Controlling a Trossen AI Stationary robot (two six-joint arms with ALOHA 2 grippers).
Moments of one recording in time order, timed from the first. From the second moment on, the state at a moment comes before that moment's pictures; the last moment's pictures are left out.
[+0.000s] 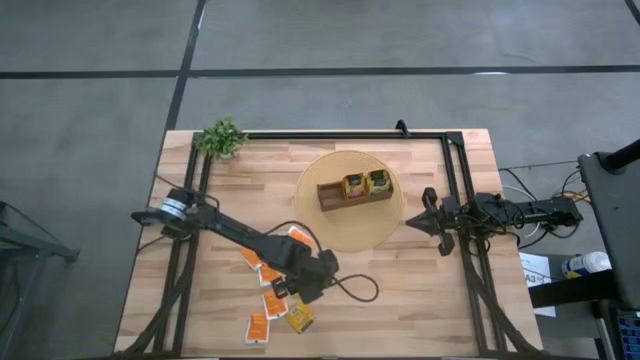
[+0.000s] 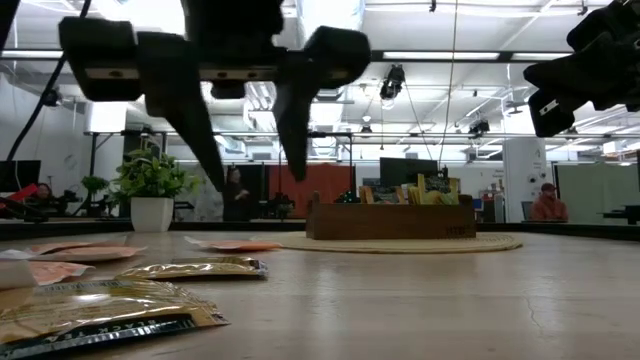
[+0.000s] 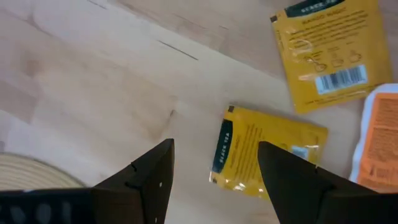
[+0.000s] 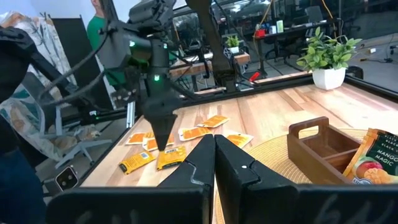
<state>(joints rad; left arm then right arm) -0.36 1.94 1.48 -0.73 0.05 0.79 0.12 0.02 0.01 0.03 0.00 0.26</state>
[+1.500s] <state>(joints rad) -0.34 2.07 1.56 -0.93 0.01 0.65 0.12 0.02 0.01 0.03 0.00 0.26</state>
